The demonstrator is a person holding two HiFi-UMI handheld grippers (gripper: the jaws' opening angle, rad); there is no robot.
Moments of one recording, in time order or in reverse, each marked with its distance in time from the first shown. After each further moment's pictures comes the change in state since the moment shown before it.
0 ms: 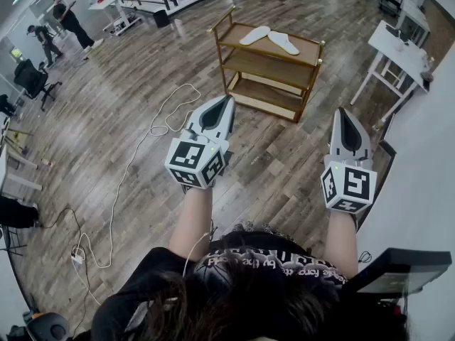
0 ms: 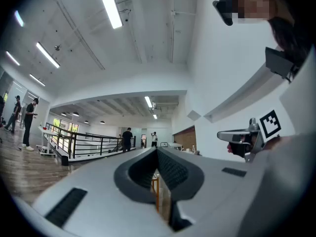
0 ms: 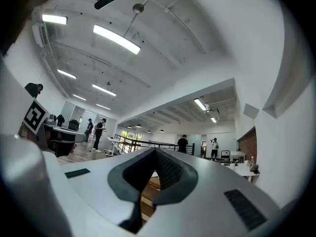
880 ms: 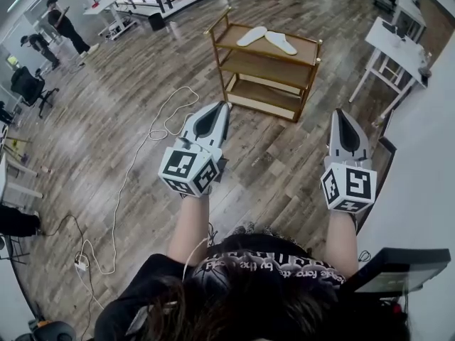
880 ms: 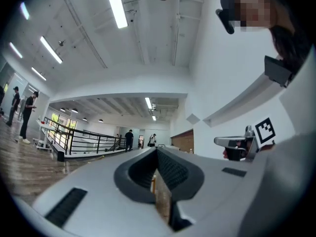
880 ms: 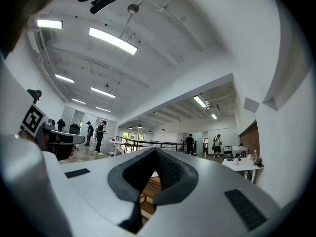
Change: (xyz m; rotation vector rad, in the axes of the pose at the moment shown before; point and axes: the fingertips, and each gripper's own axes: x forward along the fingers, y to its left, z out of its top) left arm -0.009 0.018 -0.001 -0.051 -0.020 -0.021; right arm 0.011 0.010 -0.006 0.057 0.003 0.009
